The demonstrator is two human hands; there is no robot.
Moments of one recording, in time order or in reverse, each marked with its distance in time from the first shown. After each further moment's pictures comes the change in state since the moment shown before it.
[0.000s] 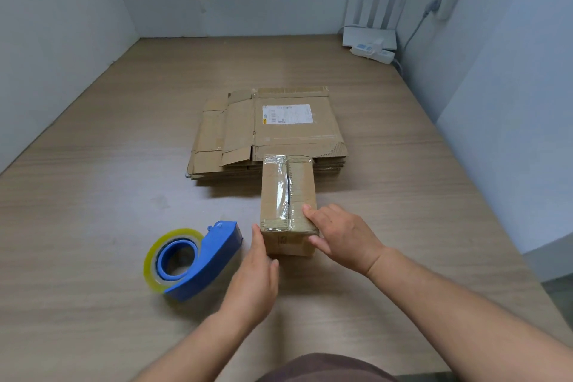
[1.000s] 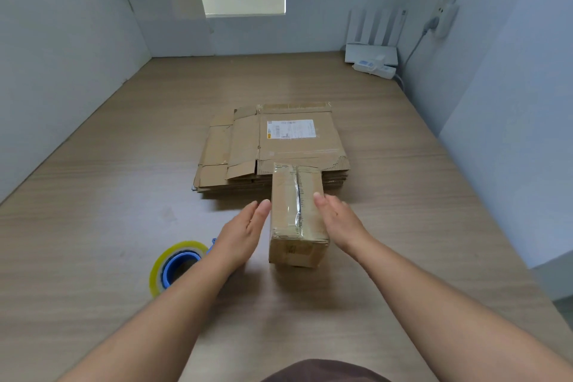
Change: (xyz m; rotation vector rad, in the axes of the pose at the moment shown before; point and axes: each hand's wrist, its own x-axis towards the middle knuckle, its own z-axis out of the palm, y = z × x) left_hand 0.060 0.021 -0.069 -0.232 -0.020 -0.108; right_hand 0.040 0.005 -0.003 0.806 -0.276 0.931
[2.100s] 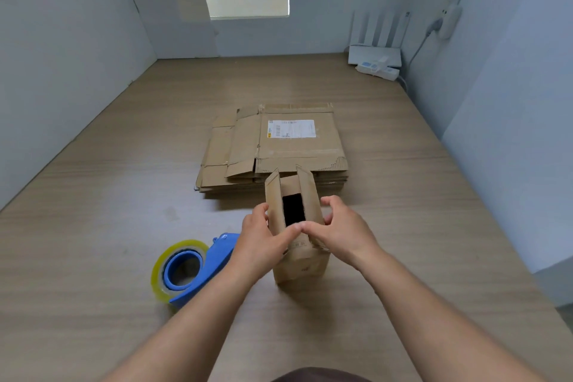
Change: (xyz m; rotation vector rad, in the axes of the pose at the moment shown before) left_hand -0.022 0.031 0.028 -0.109 0.086 -0.051; right_hand -0.034 -0.022 -0.012 -0.153 0.018 0.030
